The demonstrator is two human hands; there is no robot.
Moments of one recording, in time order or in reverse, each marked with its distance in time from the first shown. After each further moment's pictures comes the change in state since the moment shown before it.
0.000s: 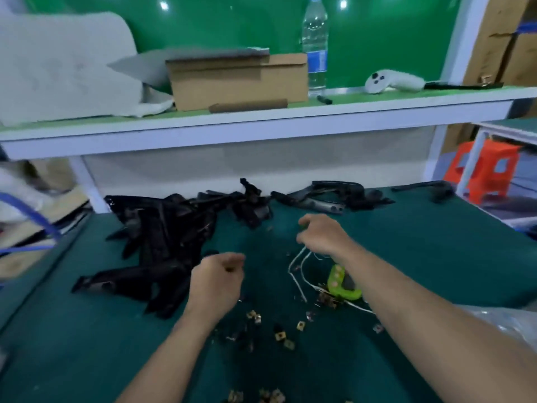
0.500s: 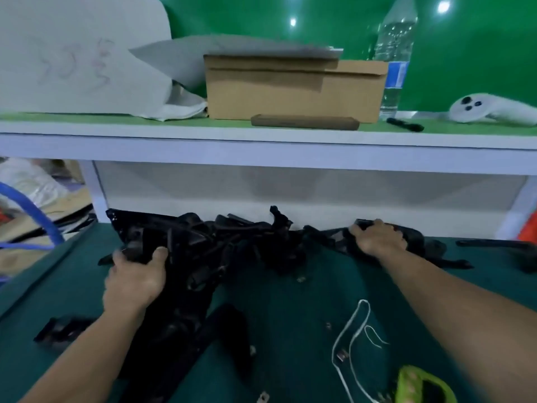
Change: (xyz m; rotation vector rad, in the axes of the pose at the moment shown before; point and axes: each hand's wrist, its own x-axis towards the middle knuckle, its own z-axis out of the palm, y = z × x) left_hand 0.152 -0.096 -0.094 0.095 0.405 -0.567; right_hand 0.207 0.030 -0.022 -0.192 0.275 0.293
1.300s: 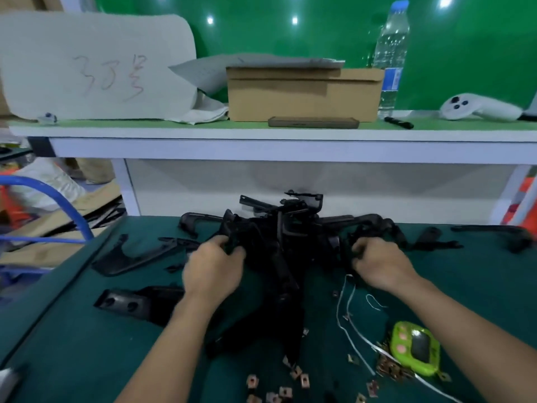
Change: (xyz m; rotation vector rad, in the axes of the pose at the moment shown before) left_hand -0.087 0.025 0.003 0.052 -0.079 0.411; right_hand -0.144 0.015 -0.014 -0.124 -0.049 -0.311
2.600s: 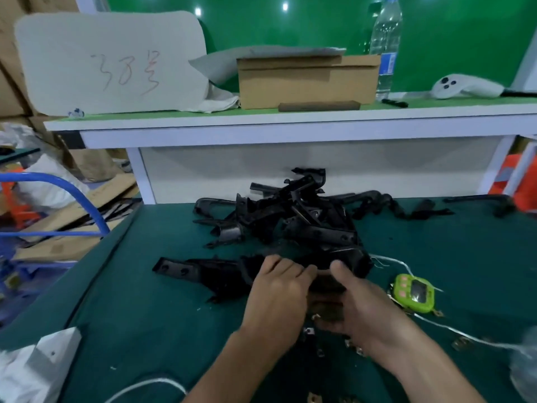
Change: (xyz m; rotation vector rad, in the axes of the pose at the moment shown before) left_hand -0.127 -0.010 -0.011 0.286 0.037 1.073; right_hand -0.193 -0.071 0.026 1.467 -0.519 0.146
